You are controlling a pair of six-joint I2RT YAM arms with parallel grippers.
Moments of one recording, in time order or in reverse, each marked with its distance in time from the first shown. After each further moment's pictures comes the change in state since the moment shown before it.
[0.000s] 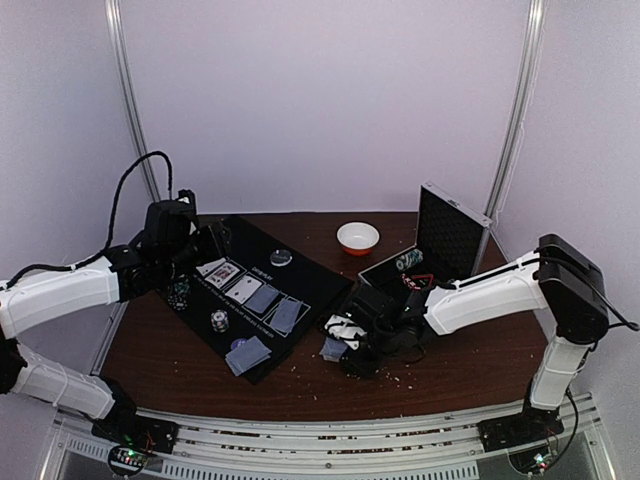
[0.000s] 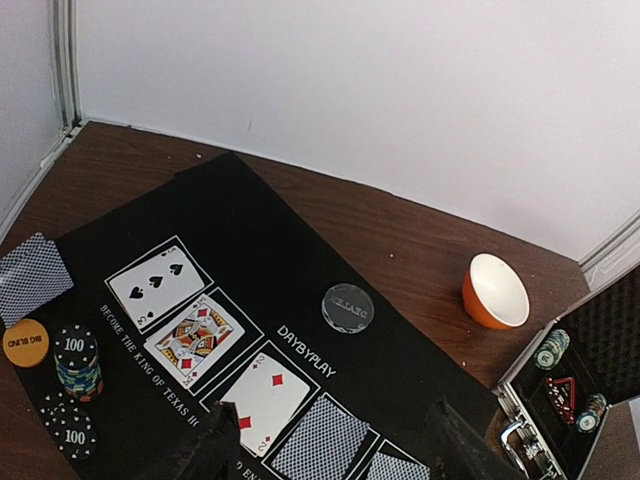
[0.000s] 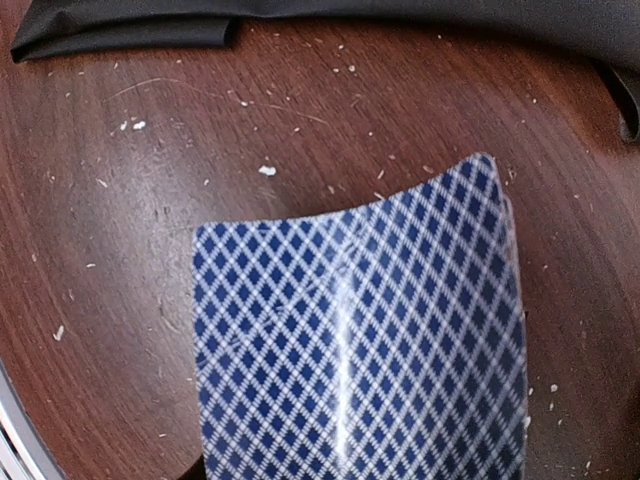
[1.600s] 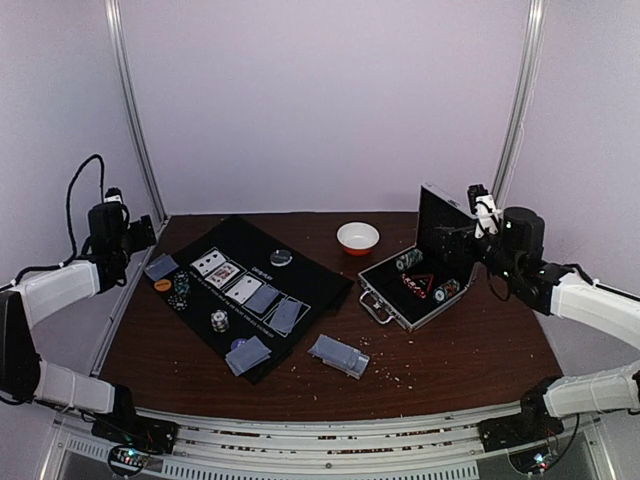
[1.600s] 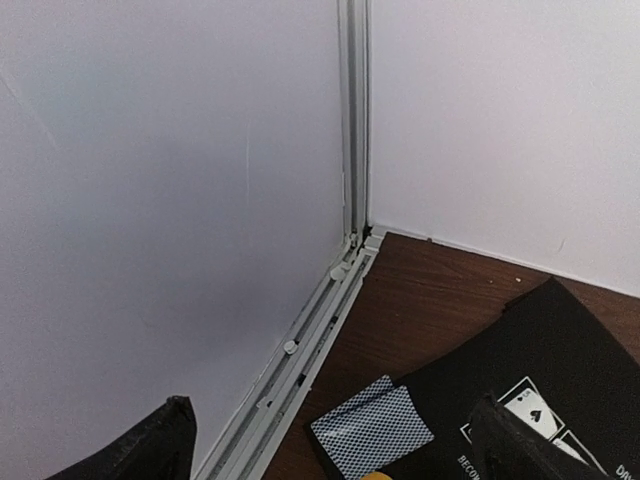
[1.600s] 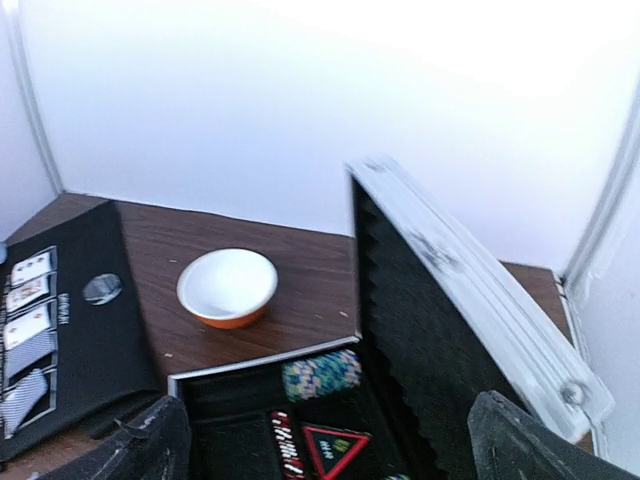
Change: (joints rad) left arm 0.624 0.017 -0.113 0.275 -0.011 0.491; right arm -0.627 -0.713 -0.311 0.468 0.161 -0.005
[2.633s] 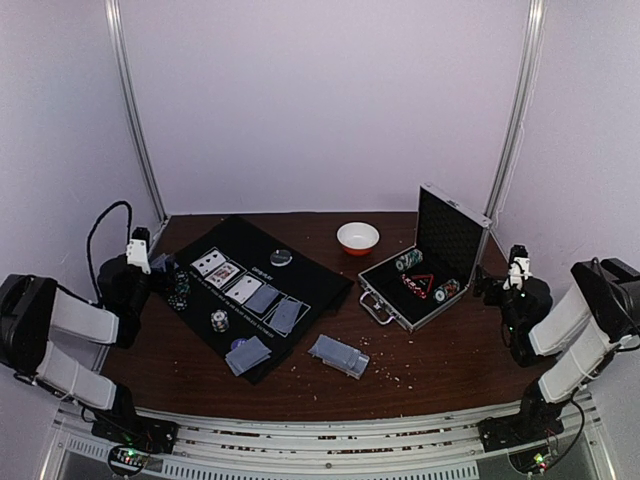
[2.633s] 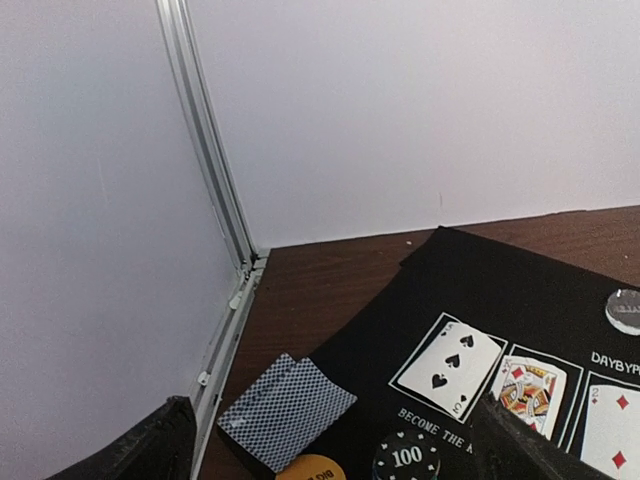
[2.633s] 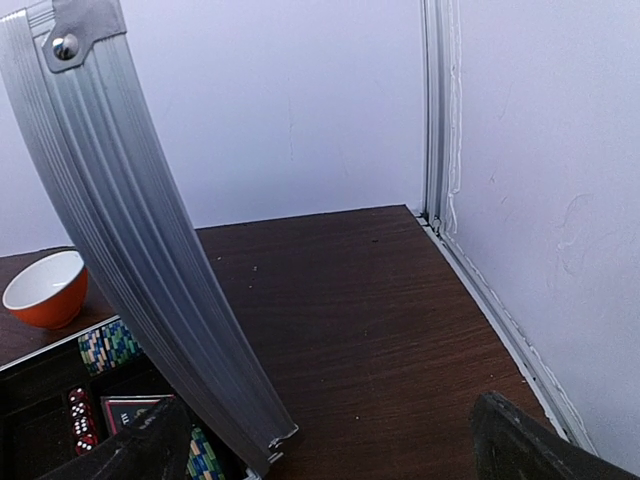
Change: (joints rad) left arm -0.029 0.136 -0.474 0.827 0.305 0.270; right arm -0.378 0.463 -0.572 1.186 0.009 0.074
